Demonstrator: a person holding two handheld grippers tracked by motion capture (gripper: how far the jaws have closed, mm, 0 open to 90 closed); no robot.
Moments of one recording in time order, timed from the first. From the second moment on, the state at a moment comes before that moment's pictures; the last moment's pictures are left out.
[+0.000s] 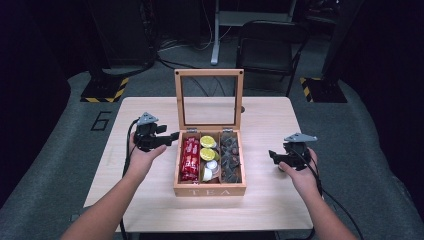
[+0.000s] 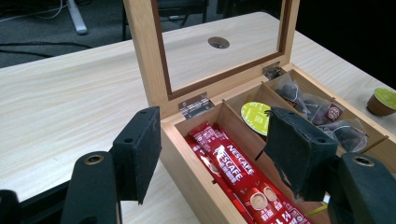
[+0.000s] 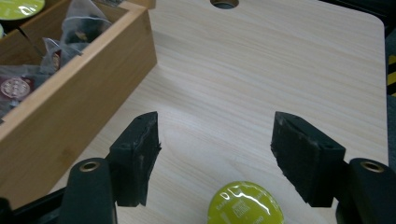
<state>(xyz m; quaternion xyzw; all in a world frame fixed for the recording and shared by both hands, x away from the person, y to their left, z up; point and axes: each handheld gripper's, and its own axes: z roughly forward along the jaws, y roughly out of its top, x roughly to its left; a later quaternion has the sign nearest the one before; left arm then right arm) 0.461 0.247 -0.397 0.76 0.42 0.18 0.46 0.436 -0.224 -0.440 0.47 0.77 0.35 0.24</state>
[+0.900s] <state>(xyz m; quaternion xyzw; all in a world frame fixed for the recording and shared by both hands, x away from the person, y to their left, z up) 0.461 0.249 -0.393 0.75 0.42 0.18 0.47 0.452 -0.173 -0.399 0.41 0.80 0.38 0.22</state>
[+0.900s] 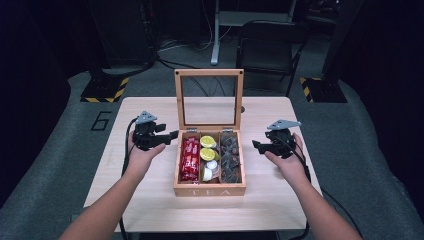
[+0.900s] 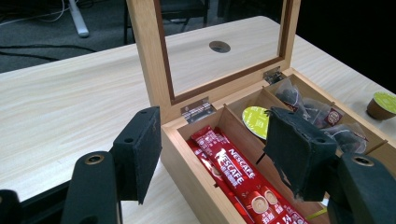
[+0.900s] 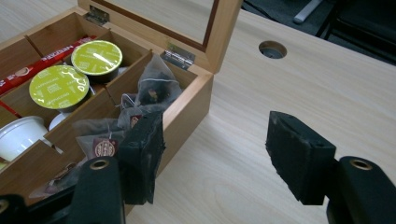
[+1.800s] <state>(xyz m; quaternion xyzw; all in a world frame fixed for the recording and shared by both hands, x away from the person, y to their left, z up) 0.462 0.250 -0.389 0.75 0.42 0.18 0.47 0.466 -0.149 -0.380 0.39 0.80 0.40 0.21</state>
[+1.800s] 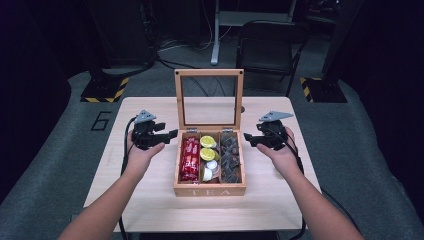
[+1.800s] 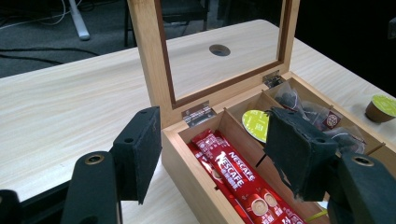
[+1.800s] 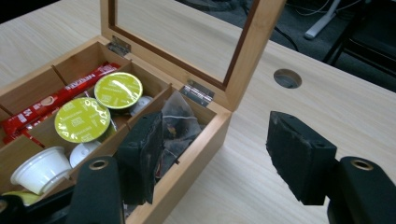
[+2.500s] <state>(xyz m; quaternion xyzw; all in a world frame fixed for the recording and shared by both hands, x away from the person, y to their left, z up) 0.462 0.251 -0.390 0.75 0.42 0.18 0.47 0.493 -0.124 -0.363 0.40 0.79 0.41 0.21</state>
